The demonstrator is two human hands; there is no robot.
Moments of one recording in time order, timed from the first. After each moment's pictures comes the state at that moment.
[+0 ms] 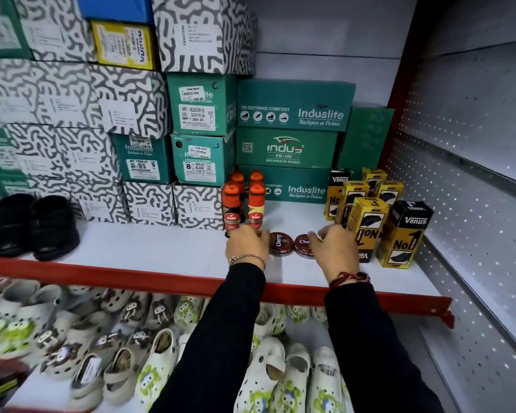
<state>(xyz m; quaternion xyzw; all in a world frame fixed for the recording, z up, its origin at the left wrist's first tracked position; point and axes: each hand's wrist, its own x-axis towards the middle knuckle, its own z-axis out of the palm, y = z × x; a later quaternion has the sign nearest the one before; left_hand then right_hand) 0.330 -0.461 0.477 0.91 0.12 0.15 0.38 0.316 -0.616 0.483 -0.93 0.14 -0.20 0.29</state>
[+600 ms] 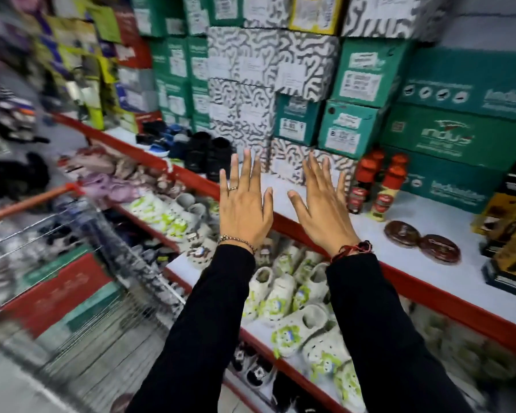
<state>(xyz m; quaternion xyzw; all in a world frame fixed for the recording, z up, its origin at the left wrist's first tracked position) 0.191 -0.283 0.483 0.92 0.21 0.33 0.04 0.270 -0.421 0.494 -0.88 -0.36 -0.20 0.22</state>
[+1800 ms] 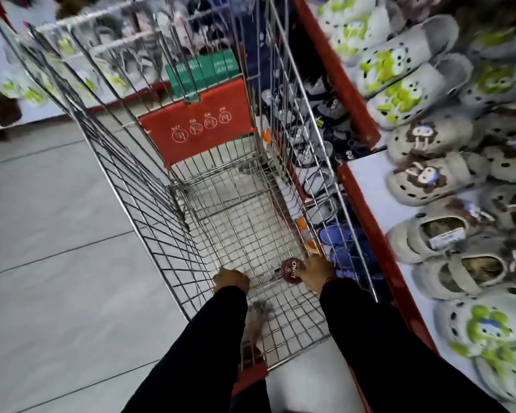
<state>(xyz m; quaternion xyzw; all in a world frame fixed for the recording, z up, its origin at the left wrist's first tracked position) -0.017 -0.030 0.000 0.47 0.74 -0.20 0.44 0.160 -0.089 0.018 -0.83 -0.28 0.48 -0.02</state>
